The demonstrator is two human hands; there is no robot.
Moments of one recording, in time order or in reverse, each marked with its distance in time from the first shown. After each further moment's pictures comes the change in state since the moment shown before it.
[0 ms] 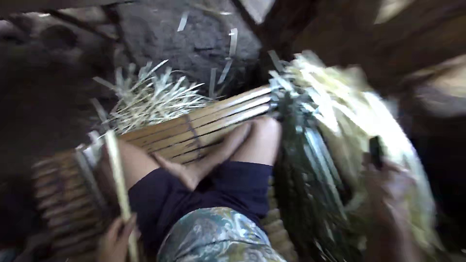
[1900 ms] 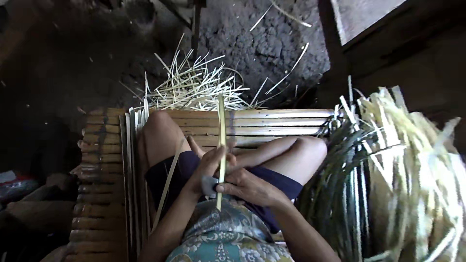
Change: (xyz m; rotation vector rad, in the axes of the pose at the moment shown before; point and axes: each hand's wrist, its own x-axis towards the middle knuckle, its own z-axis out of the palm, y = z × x) left_hand 0.078 0.102 0.112 -1.053 -0.606 0.161; right_hand -0.150 -0.301 0.059 0.563 -1.505 -1.041
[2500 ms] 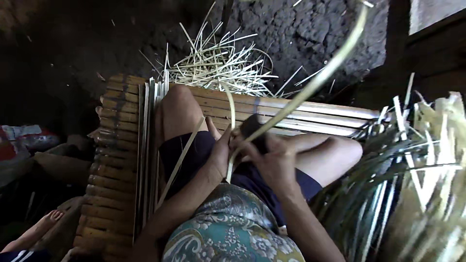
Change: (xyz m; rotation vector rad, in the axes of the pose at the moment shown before) left_hand -0.010 0.003 0.015 -0.534 0.296 -0.091; right_hand 0.022 -0.008 0.017 -0.518 0.837 -0.160
